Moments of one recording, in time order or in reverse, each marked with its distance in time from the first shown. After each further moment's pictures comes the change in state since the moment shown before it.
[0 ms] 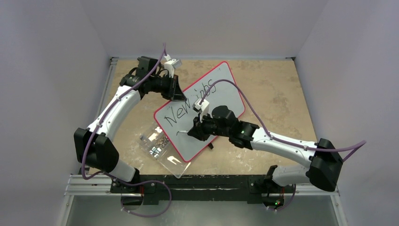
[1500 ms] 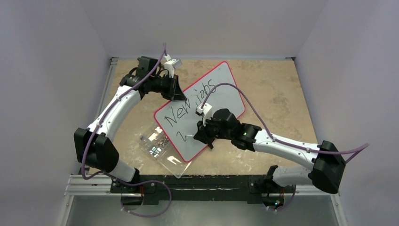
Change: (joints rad) left arm -0.001 0.000 0.000 0.001 -0.002 -0.001; right arm -0.002 -0.043 -0.055 -0.103 0.036 -0.011
